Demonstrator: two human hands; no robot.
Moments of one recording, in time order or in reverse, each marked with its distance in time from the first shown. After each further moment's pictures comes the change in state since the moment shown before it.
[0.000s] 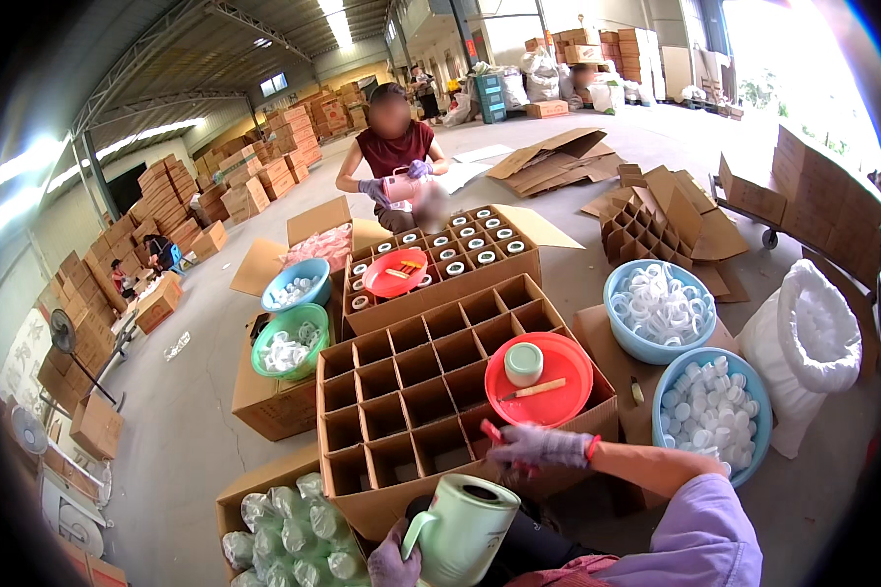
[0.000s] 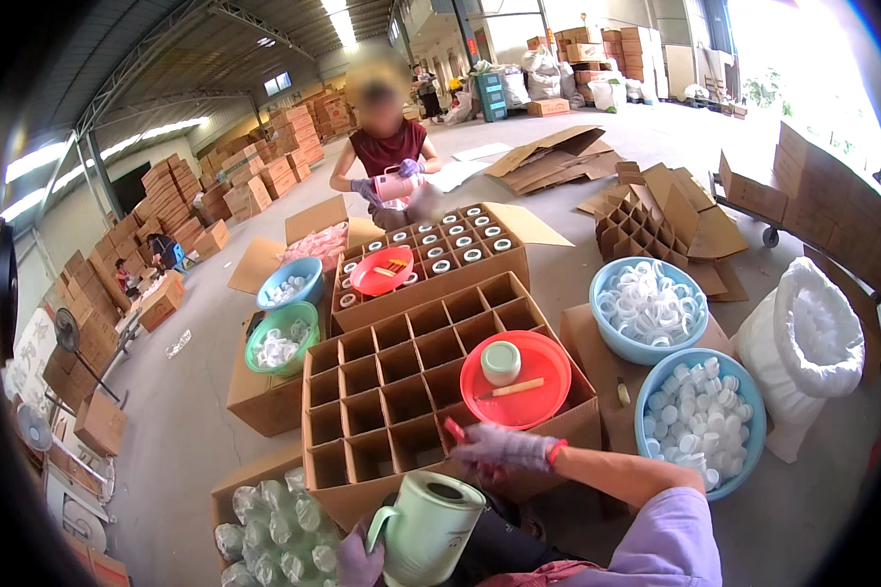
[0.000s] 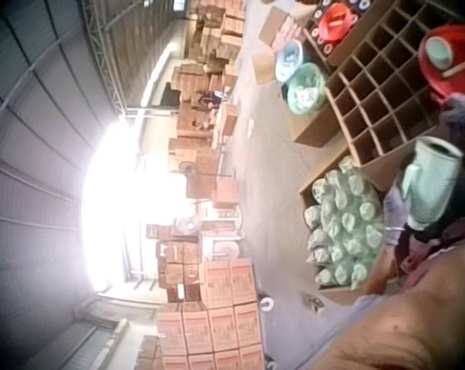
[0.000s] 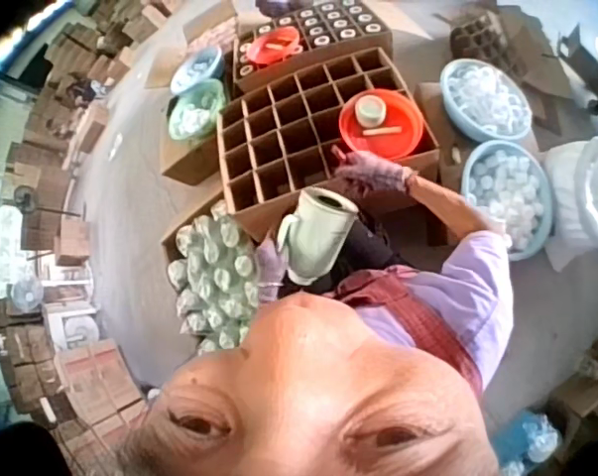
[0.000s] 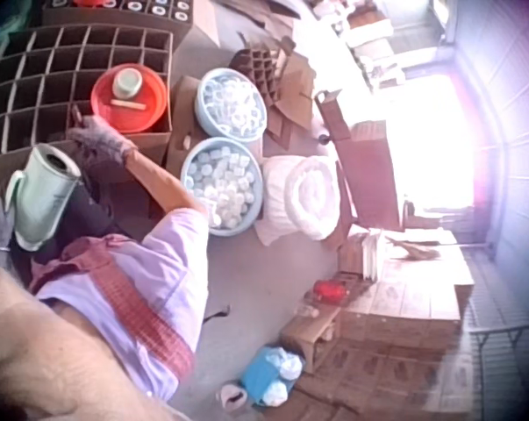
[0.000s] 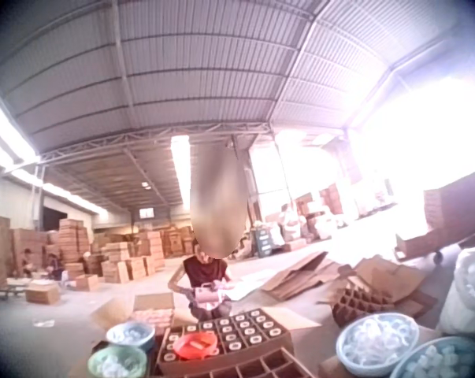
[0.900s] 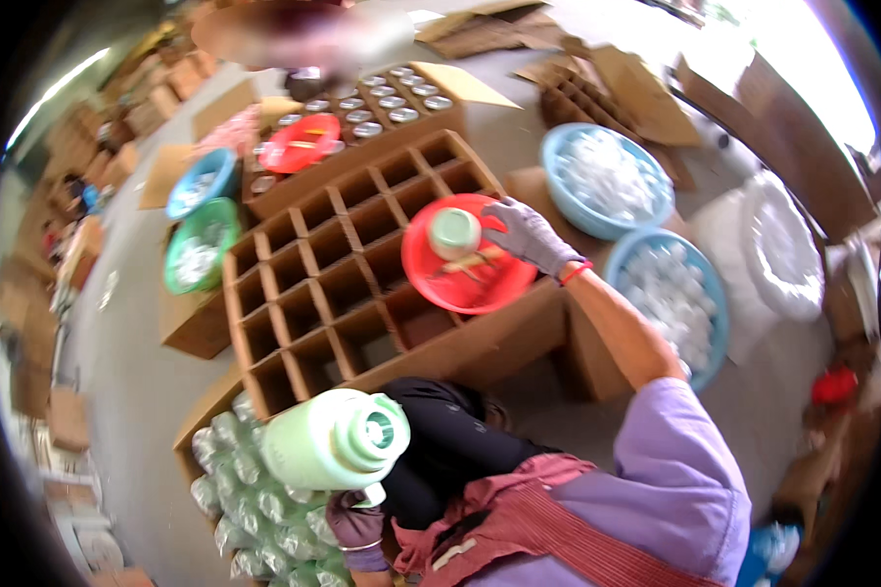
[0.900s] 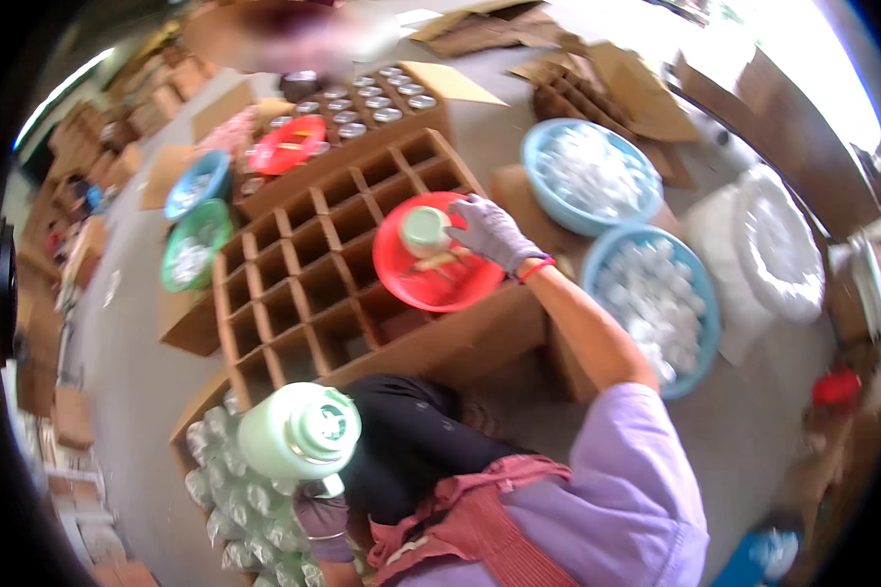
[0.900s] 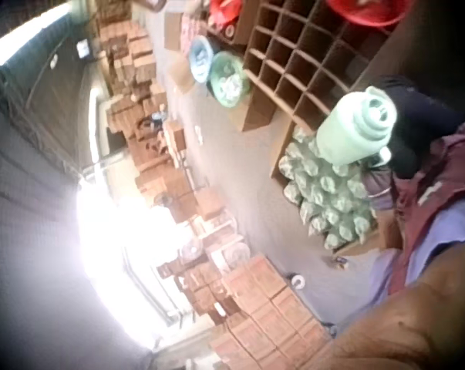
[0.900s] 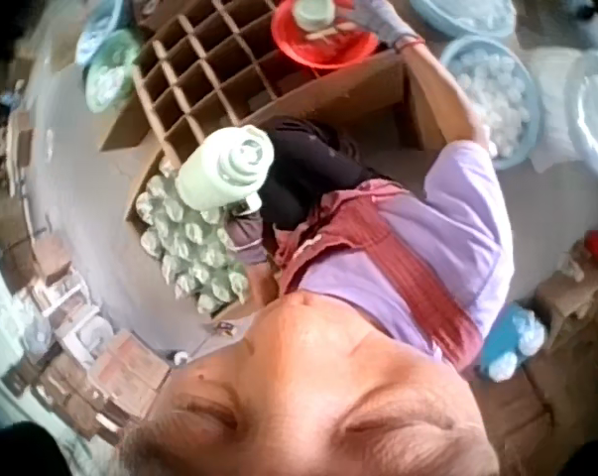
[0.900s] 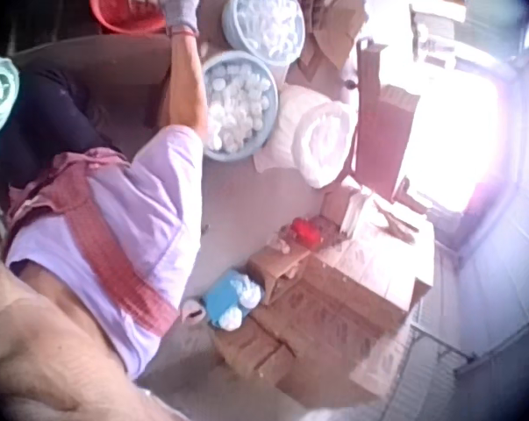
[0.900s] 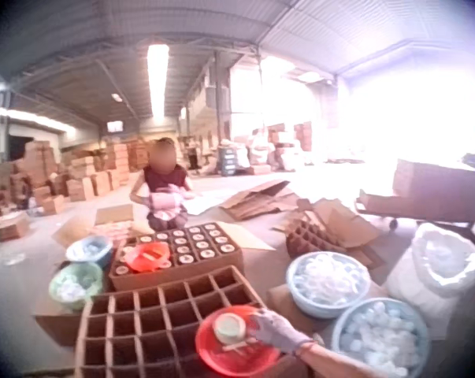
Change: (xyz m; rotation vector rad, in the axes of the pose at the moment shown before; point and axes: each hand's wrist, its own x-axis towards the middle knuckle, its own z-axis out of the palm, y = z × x) left_hand -0.042 -0.031 0.023 -1.931 0.233 -0.900; right_hand 0.050 0.097 -0.147 -0.594 0.882 -0.419
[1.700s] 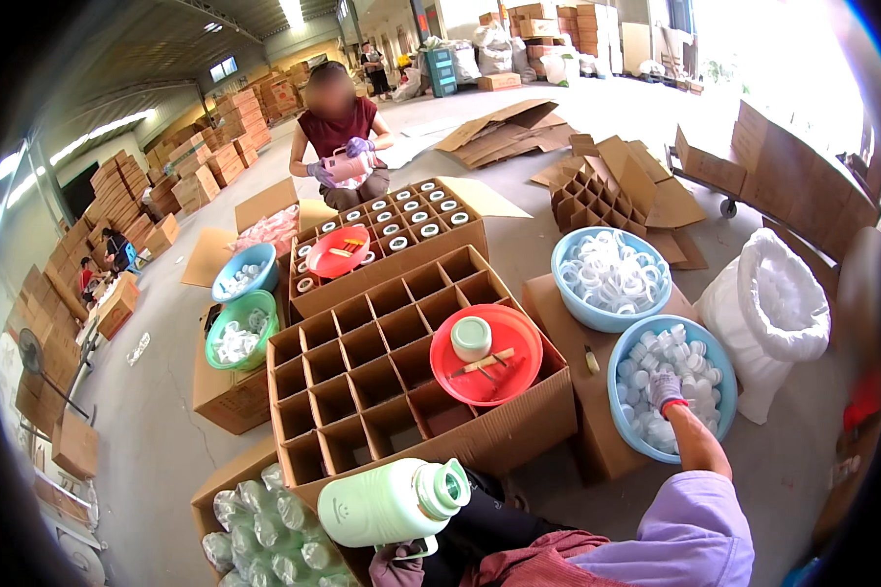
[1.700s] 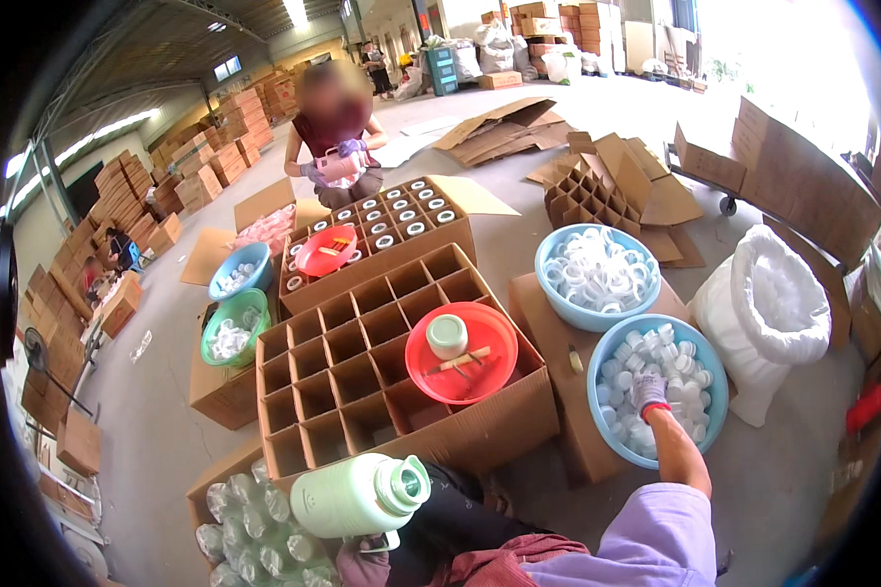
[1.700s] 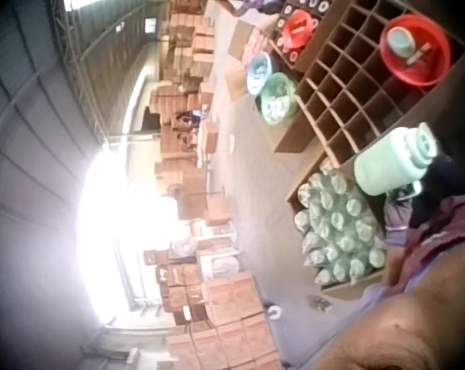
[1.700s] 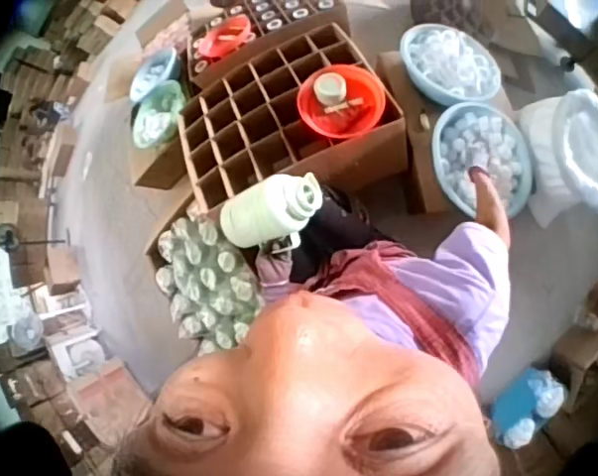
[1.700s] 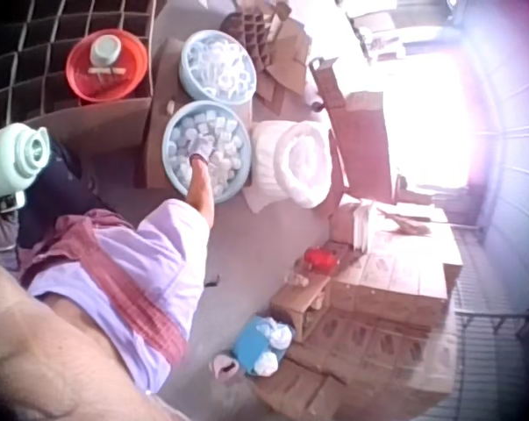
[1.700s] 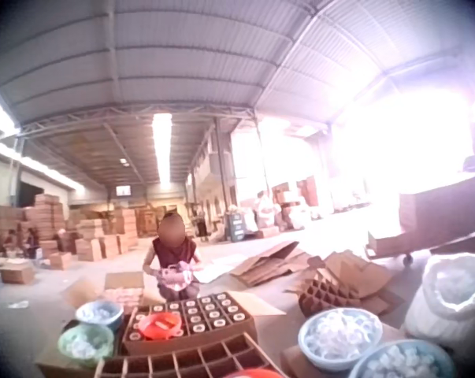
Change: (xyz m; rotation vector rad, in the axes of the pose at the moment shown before) left_hand 0.001 -0.040 -0.008 -0.229 -0.245 -0.256; right_hand -0.257 0.209 -0.066 -0.760 -0.396 0.870
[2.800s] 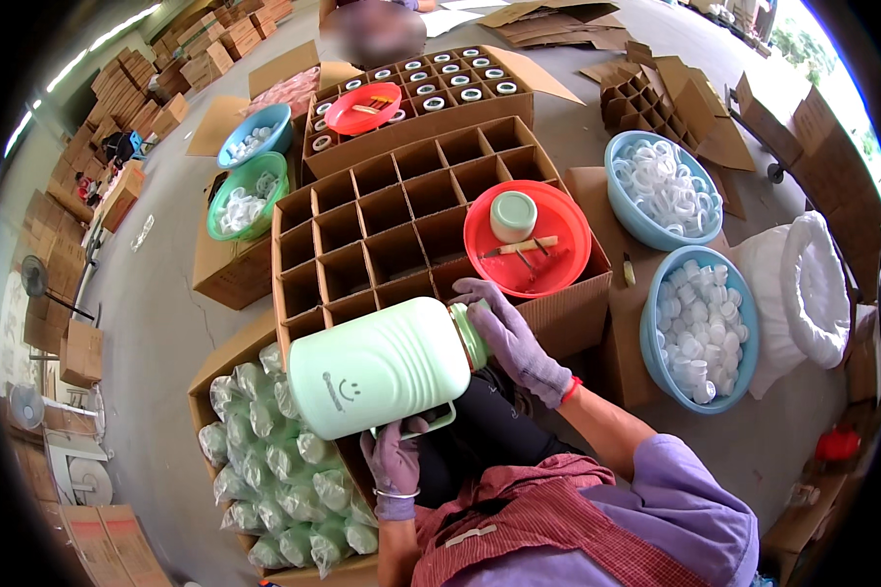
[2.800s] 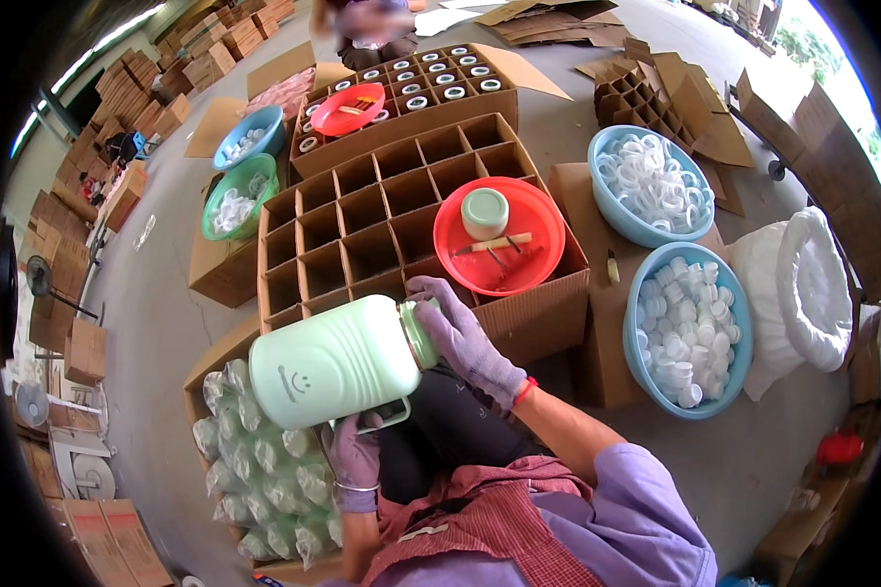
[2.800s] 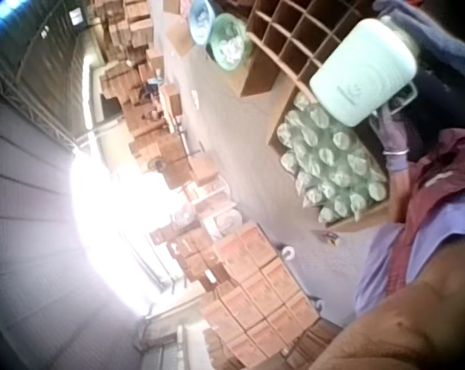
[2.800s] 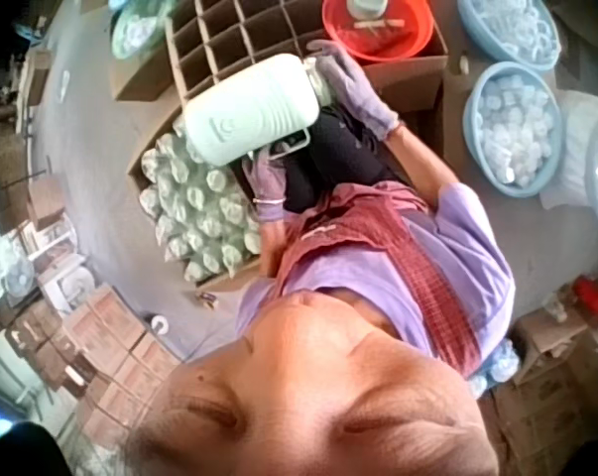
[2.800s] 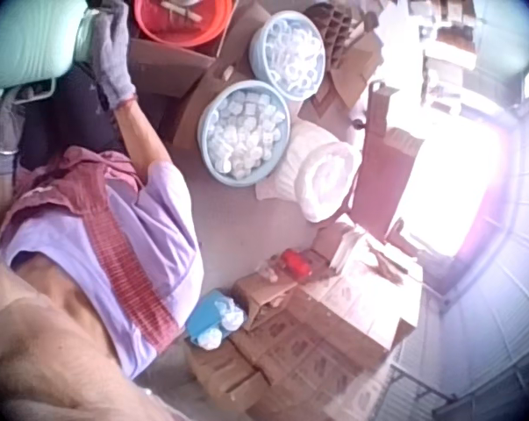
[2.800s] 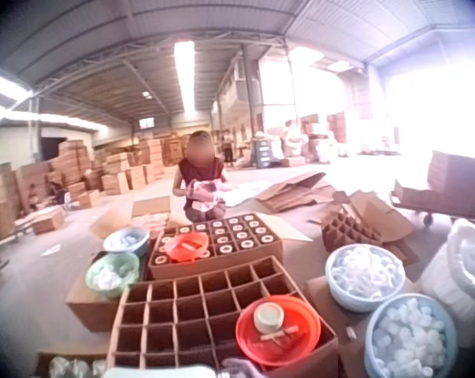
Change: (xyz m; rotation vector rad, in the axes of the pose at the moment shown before) left_hand 0.040 -0.021 0.062 1.823 -0.025 0.835; right_hand -0.214 -0.325 -0.188 1.779 -0.478 -0.903
